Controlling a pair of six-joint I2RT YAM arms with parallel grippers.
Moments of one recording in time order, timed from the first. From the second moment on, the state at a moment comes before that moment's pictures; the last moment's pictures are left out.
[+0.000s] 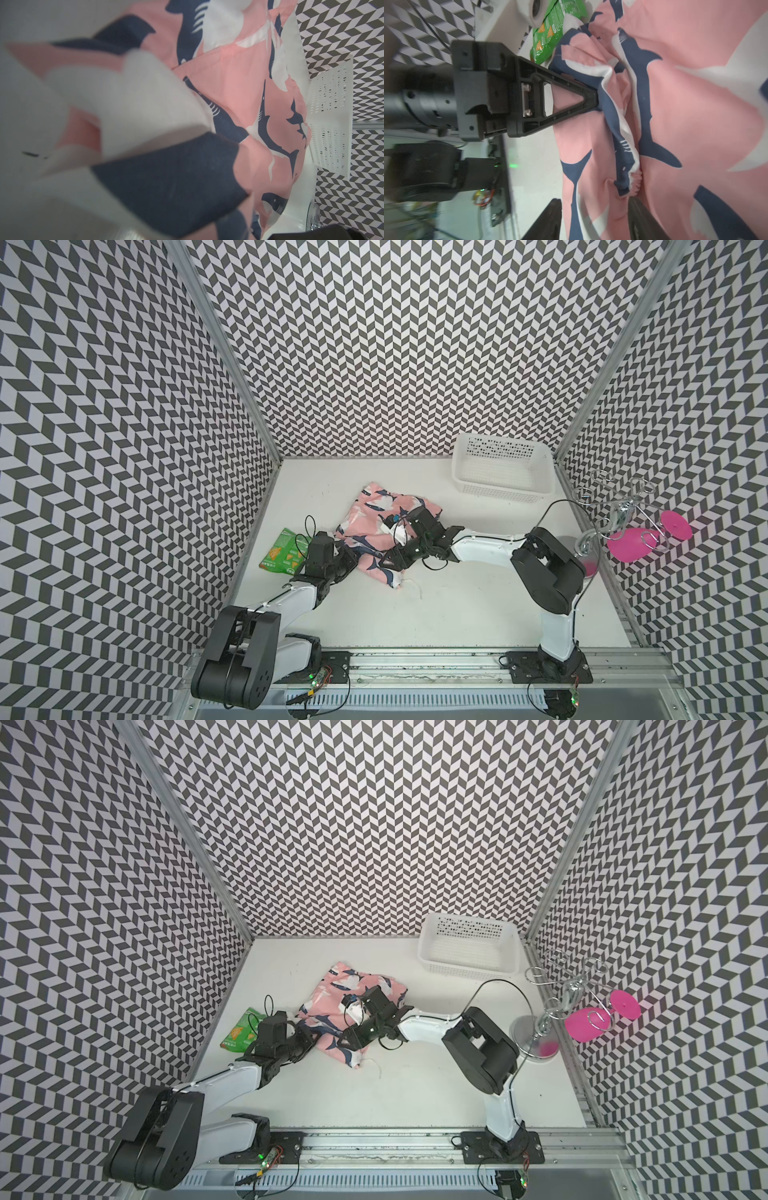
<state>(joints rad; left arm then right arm) -0.17 1.23 0.33 0.19 0.28 -0.91 0.87 1.92 1.20 -0.09 -0.45 0.22</state>
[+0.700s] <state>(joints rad) -0.17 1.23 0.39 0.06 0.32 -0.92 1.25 2.01 1.21 0.01 0.50 -0.20</state>
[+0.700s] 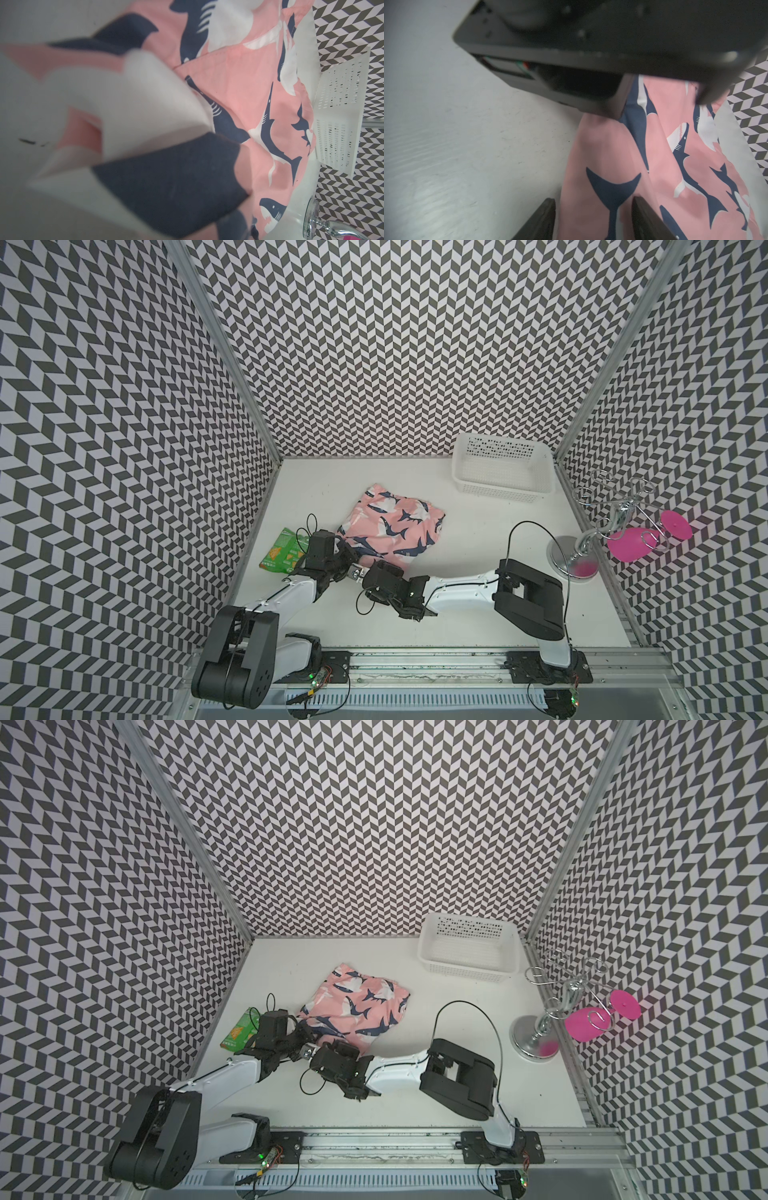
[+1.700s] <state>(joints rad) 0.01 0.91 0.34 -0.08 0.33 -0.85 0.79 2.13 1.32 -0.05 -0.79 0.34</state>
